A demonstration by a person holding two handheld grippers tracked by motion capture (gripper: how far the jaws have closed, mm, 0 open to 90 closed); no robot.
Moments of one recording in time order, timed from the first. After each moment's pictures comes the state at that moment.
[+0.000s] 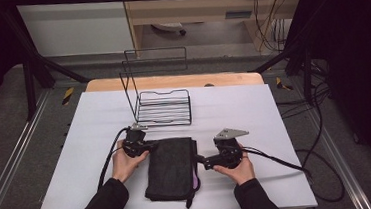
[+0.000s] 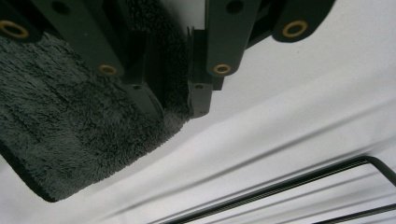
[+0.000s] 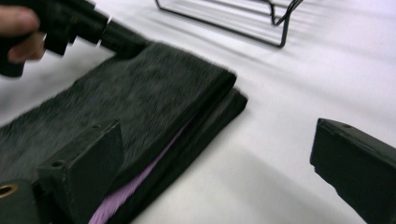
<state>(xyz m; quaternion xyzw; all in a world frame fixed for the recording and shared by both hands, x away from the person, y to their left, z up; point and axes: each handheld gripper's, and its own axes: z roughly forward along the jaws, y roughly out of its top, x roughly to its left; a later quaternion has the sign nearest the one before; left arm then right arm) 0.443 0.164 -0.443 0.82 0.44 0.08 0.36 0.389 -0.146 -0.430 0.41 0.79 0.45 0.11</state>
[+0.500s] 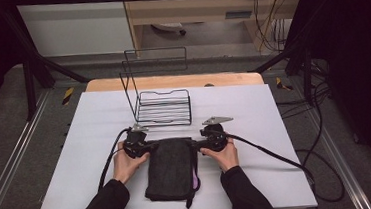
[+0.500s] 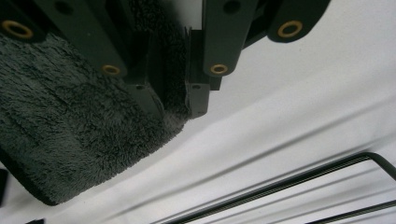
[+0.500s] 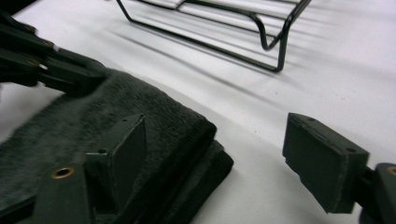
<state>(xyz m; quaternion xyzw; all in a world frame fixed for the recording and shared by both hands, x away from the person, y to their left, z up) 0.441 0.163 -0.446 0.82 0.43 0.09 0.37 0.444 -0.118 -0.449 0.43 0.78 0.44 0.10</state>
